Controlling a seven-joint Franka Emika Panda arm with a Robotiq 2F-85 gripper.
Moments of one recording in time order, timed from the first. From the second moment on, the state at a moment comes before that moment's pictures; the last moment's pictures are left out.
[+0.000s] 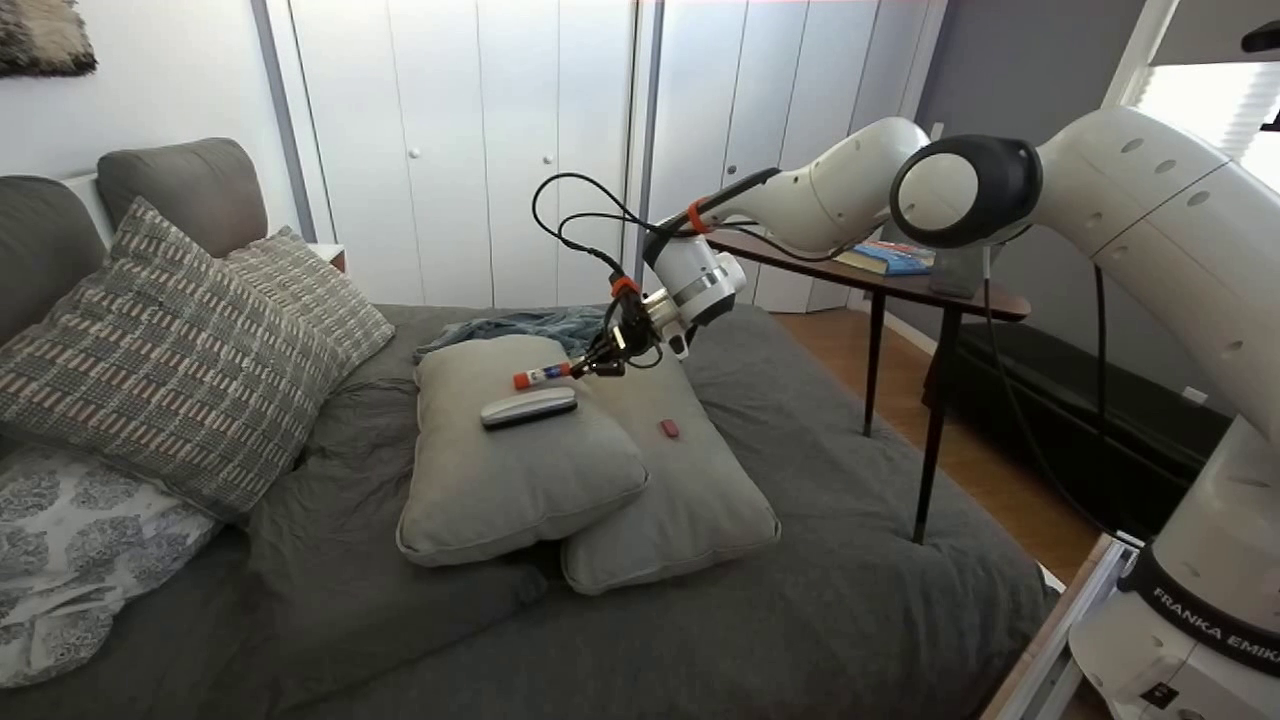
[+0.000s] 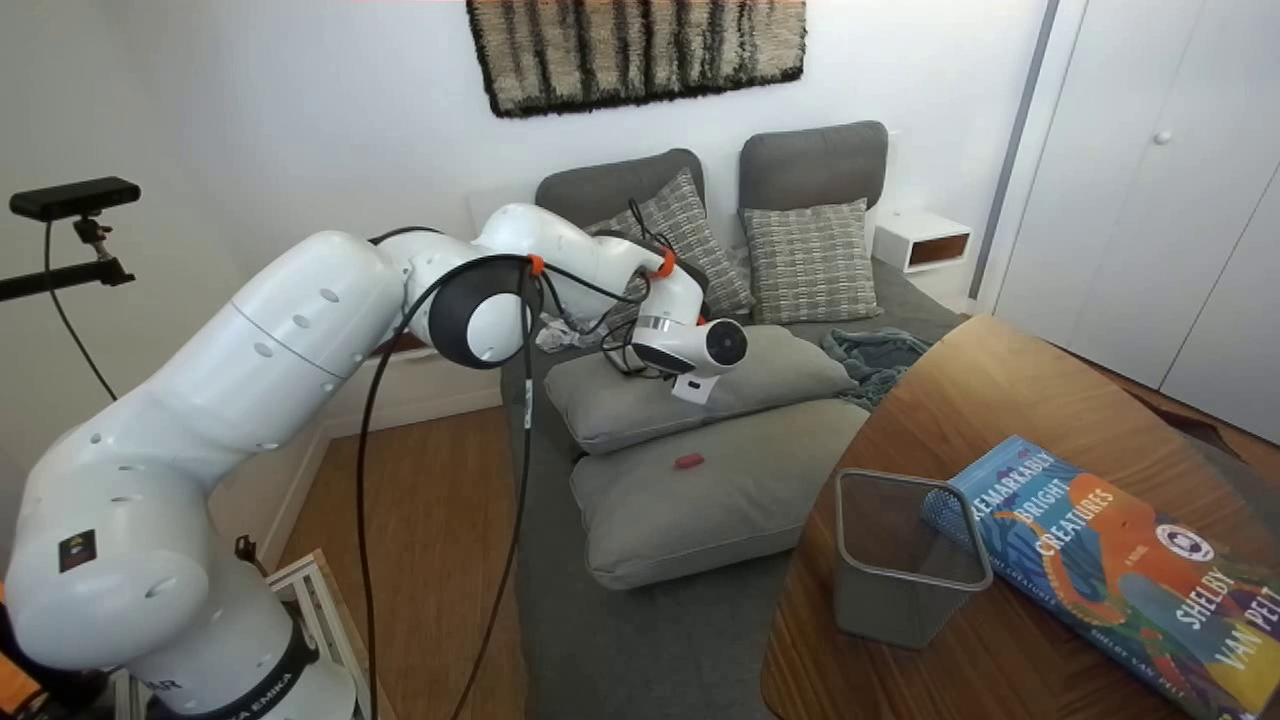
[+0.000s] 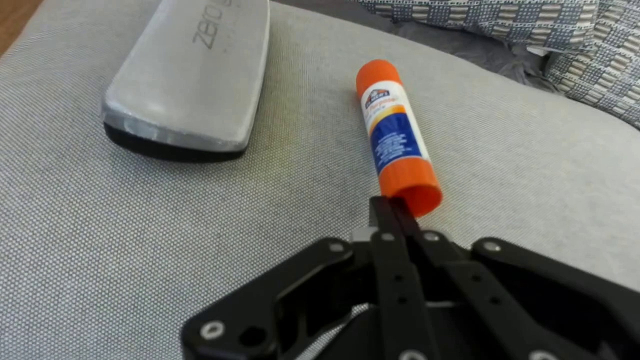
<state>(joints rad) 0.01 1.03 0.10 -1.29 1.27 2.45 0.85</state>
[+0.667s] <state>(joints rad) 0.01 1.03 0.10 -1.29 1.29 2.45 0.86</state>
